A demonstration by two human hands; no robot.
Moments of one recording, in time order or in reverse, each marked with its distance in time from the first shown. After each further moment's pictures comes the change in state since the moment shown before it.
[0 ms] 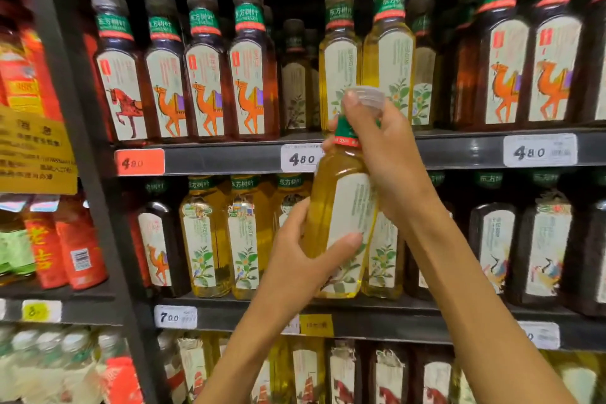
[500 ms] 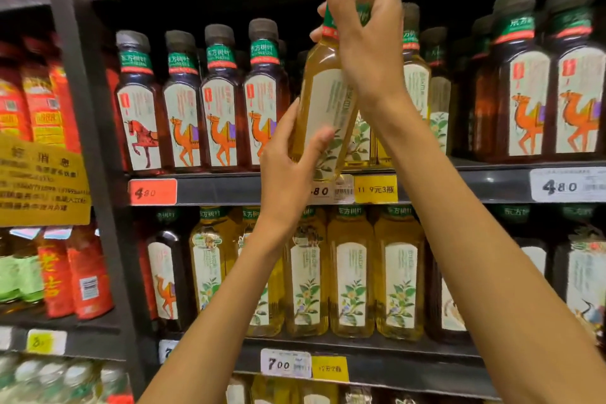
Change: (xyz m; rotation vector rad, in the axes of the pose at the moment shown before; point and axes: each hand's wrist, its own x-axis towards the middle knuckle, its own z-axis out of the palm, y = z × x) left_hand 0.115 0.042 -0.028 0.175 0.317 0.397; right_hand 0.104 -0.051 0.045 -0.215 0.057 -0.599
